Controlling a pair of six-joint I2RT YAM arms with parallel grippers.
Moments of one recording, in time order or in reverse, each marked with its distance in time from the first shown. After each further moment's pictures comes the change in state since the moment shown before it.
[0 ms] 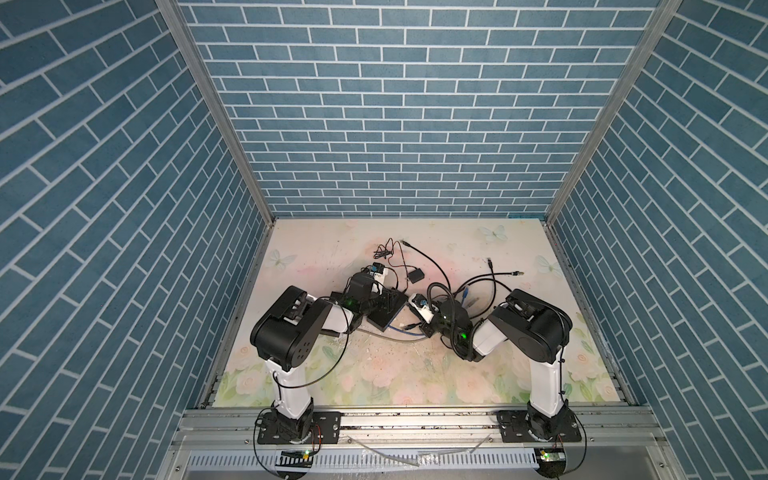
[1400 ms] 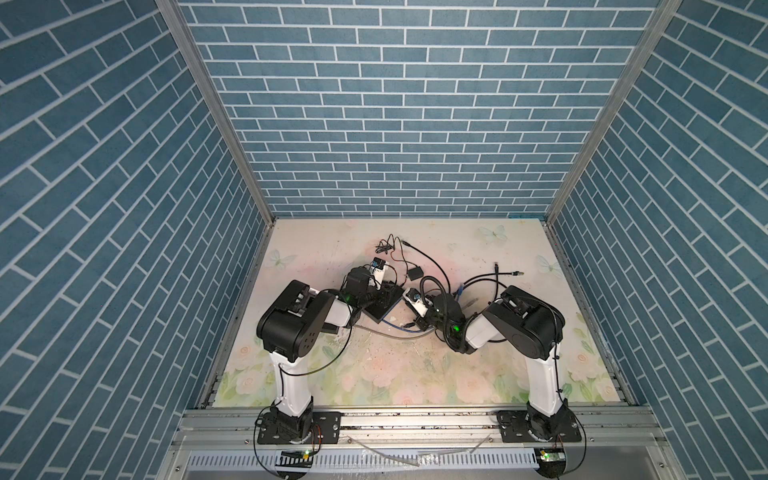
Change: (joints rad) left arm 0.032 0.071 0.046 0.079 0.015 0.147; right arm 0.000 0.056 0.124 -0.076 0.006 -0.035
